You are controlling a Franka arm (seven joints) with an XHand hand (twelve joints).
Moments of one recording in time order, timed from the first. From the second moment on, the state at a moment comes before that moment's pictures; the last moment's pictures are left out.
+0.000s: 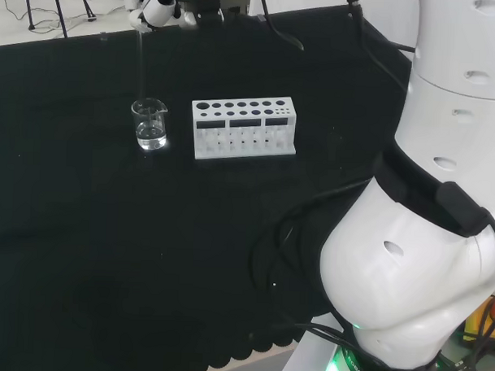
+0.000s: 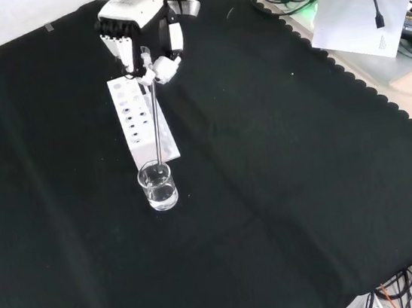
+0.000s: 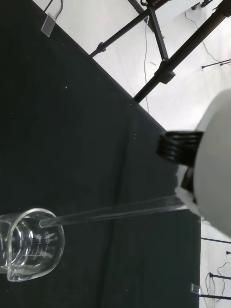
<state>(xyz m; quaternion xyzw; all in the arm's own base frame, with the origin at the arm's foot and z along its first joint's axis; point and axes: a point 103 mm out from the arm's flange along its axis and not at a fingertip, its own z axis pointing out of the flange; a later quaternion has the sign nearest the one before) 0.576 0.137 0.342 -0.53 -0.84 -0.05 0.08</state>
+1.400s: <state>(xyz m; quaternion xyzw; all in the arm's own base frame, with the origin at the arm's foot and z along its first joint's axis) 0.602 0.149 0.263 -0.52 -0.85 -0.02 0.10</state>
